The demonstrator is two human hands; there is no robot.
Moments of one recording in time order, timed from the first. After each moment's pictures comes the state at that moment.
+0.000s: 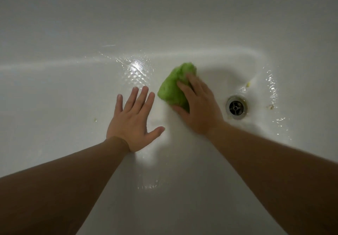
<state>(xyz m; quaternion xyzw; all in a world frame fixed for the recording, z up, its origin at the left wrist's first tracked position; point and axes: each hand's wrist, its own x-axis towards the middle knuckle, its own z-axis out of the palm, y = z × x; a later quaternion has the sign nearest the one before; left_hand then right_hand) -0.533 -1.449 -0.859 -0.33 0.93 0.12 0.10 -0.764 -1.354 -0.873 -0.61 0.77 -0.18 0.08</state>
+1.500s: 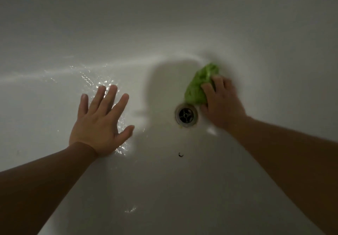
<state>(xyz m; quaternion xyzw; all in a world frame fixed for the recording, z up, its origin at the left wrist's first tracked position) -0.617 -1.452 -0.871 -0.29 0.95 0.11 0.05 -0.940 -1.264 -0.839 -0.57 0.82 0.03 0.02</state>
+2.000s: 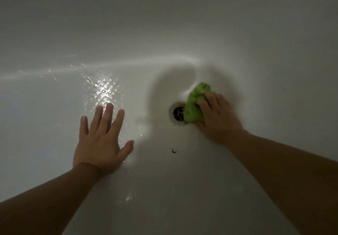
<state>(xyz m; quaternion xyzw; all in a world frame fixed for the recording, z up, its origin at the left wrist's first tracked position) -0.594 -1.393 -0.866 -0.35 0.92 0.13 0.10 -0.924 -1.217 -0.834 -0.60 0.80 0.03 0.09</state>
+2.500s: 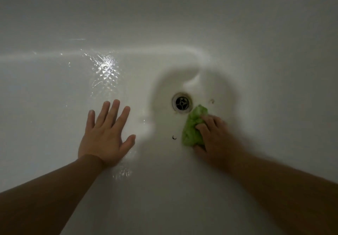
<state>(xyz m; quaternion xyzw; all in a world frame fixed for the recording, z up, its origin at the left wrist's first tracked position) -0.576 -1.369 -0.863 -0.34 0.92 0.13 0.12 -0.866 -1.159 -0.818 -0.60 0.78 0.05 0.18</state>
